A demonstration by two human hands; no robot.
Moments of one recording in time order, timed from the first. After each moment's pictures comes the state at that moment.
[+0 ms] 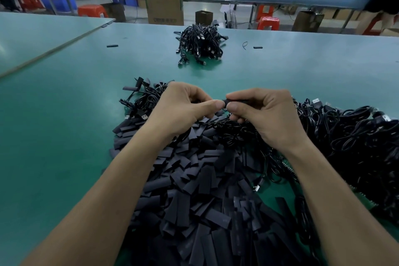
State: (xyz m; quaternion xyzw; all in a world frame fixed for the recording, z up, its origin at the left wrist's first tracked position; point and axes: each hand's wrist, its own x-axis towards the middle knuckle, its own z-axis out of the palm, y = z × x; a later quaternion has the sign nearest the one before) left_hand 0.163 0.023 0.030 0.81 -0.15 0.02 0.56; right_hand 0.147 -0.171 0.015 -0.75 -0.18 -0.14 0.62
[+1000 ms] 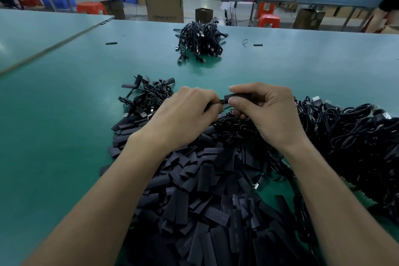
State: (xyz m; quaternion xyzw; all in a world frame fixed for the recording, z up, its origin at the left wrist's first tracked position) left_hand 0.155 0.014 0.033 0.93 -0.24 0.08 0.27; right_hand 0.146 -0.170 0.015 -0.77 -0.14 -0.19 0.59
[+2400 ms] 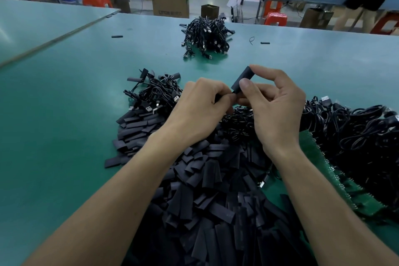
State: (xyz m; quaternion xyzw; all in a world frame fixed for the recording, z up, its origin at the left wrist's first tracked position) left_hand 0.151 0.000 0.028 0.87 -0.21 0.11 0.43; right_hand 0.139 -0.142 0.013 -0.71 -0.06 -0.30 0.64
